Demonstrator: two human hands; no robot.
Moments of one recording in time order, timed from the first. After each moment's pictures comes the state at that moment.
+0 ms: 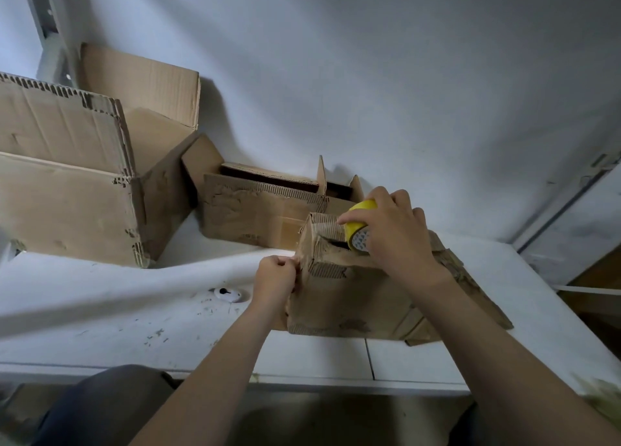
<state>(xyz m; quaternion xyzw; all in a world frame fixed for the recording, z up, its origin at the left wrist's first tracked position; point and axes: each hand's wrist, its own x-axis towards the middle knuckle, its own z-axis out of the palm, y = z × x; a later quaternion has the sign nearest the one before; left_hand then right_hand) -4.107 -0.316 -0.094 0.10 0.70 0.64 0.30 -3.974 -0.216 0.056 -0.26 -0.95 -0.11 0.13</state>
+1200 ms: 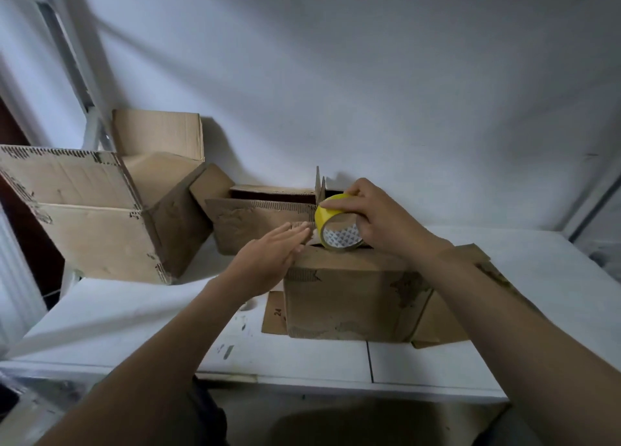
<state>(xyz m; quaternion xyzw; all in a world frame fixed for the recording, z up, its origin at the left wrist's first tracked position) -4.098 -0.331 0.001 0.54 0.83 0.14 0.03 -3.958 -0.128 0.056 -0.04 -0.97 0.16 0.20</state>
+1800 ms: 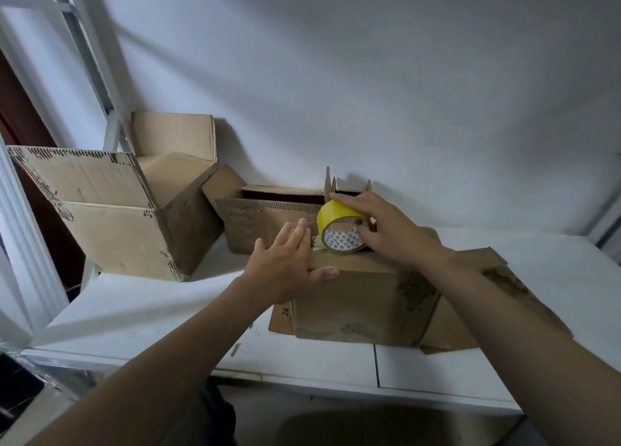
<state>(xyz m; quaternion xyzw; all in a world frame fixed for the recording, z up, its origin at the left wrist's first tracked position) -4.065 -0.319 0.008 0.46 0.89 -0.04 0.02 -3.958 -0.118 0.038 -0.01 -0.95 0.25 0.19</state>
